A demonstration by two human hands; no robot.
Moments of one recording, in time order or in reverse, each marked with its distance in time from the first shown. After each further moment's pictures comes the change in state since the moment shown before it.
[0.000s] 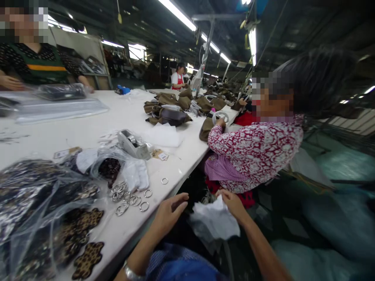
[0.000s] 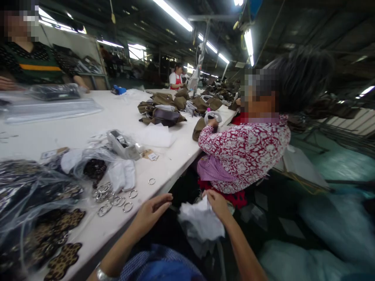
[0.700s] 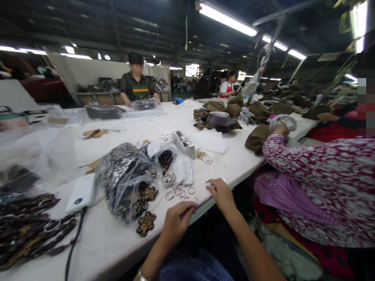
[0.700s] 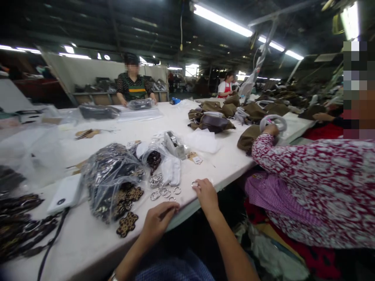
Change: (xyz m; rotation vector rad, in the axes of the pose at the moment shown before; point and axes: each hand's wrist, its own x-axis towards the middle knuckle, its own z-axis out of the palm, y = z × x) left_hand -0.075 -0.006 -0.059 0.407 0.458 0.139; right_hand 0.059 -0.073 0.192 -0.095 -0.230 -0.372
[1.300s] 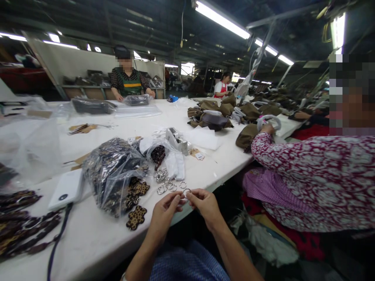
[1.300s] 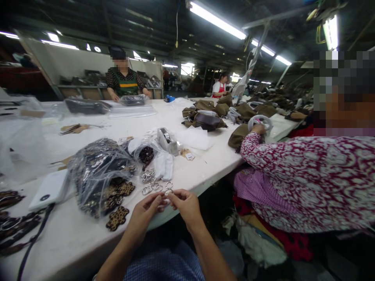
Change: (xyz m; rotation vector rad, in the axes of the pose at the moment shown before) left_hand -0.002 0.015 0.002 -0.470 0.146 -0.374; right_hand -0.066 -0.066 0.010 0.625 -0.144 0.262
